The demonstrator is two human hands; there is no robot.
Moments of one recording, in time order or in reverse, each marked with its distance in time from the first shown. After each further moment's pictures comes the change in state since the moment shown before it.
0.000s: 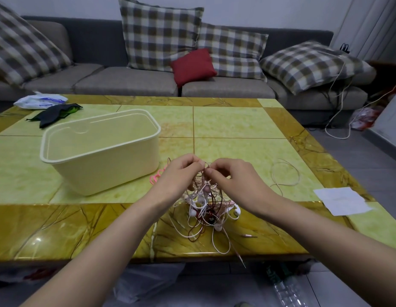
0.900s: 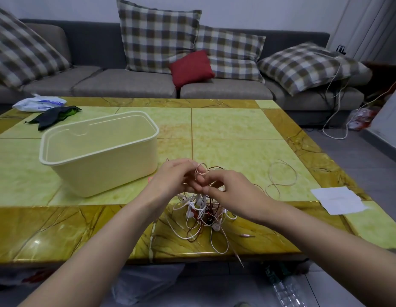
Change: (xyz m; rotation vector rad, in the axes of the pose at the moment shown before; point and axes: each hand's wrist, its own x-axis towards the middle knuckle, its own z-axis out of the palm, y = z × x) left_hand -0.003 0.002 -0.004 -0.240 -0.038 -0.114; right_hand -0.009 0.001 0.003 -0.057 -0.171 -0.023
